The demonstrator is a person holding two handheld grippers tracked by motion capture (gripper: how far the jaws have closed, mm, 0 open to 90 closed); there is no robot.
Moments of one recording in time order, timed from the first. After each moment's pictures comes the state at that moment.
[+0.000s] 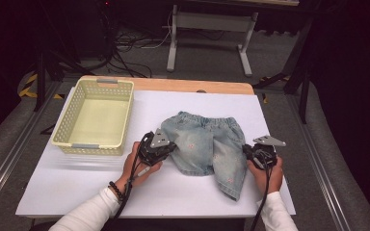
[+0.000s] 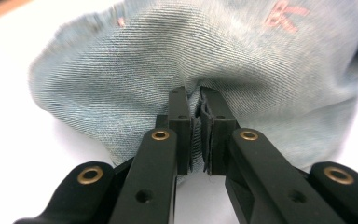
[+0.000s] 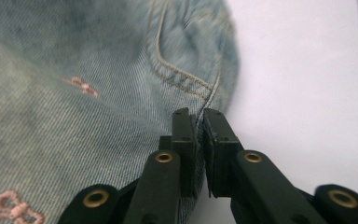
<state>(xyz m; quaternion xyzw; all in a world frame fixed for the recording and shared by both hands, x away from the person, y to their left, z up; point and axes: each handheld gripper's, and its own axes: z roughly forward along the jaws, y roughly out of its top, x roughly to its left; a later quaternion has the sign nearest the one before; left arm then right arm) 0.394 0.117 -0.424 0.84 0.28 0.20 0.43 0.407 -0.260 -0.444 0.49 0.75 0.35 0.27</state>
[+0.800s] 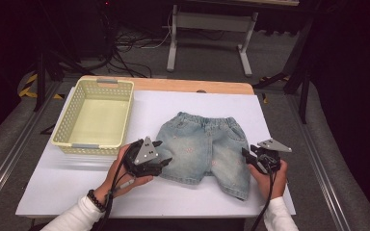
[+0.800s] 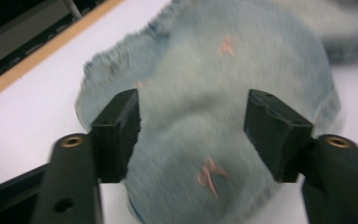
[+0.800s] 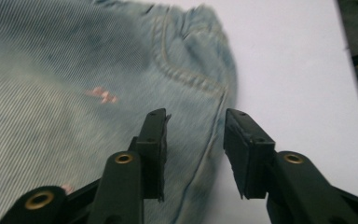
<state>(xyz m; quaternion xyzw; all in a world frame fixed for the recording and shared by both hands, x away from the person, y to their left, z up) 0.346 0.139 -0.413 0.85 0.21 0.24 0.41 0.389 -0.262 -0.442 0.49 0.74 0.37 0.27</state>
